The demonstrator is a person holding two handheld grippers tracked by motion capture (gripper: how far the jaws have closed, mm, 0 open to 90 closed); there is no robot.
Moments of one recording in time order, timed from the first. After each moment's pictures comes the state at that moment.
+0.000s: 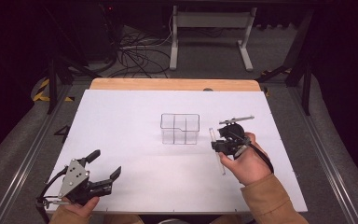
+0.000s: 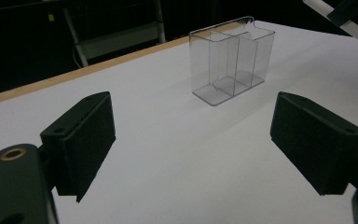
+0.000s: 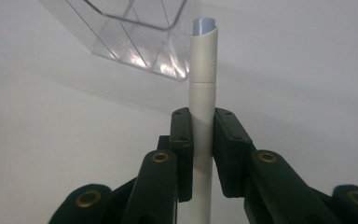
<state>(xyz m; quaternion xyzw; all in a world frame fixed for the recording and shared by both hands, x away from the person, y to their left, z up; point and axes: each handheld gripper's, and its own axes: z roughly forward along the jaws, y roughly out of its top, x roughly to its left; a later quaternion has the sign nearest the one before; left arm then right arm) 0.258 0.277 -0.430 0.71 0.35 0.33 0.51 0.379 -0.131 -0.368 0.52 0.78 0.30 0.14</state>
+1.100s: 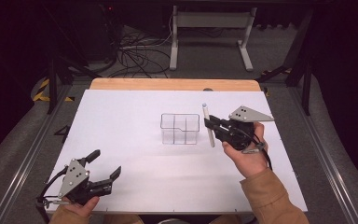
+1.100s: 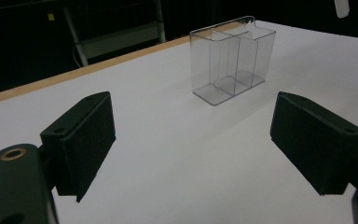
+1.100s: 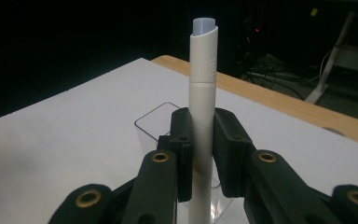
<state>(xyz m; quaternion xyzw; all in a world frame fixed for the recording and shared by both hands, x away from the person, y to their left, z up) 0.258 0.277 -0.431 0.71 0.35 0.33 0.51 0.379 -0.143 -0.341 0.32 0.75 0.54 0.22</state>
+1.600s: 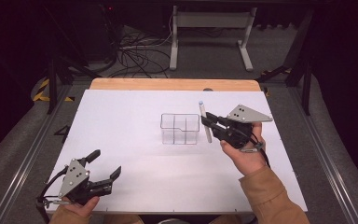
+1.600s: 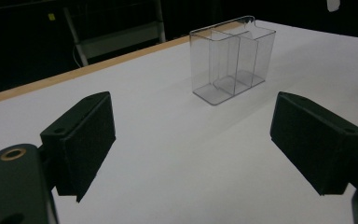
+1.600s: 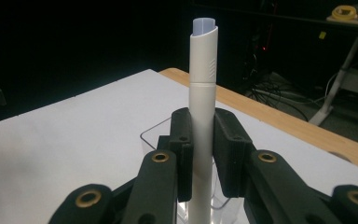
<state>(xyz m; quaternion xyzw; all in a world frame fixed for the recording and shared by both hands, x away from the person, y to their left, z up) 0.258 0.277 -0.431 0.71 0.35 0.33 0.51 0.382 -0.137 -0.339 0.27 0.74 0.56 0.23</state>
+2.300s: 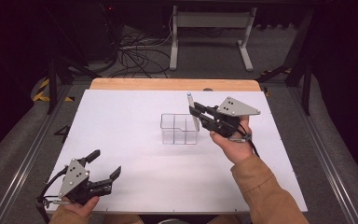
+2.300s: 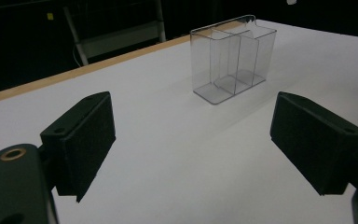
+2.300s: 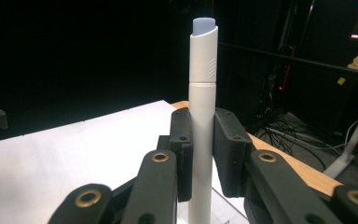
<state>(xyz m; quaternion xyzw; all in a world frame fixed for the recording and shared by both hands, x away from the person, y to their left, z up) 0.259 0.278 -0.432 0.71 0.35 0.33 0.51 0.412 -0.114 -0.342 0.21 0.72 0.61 0.24</state>
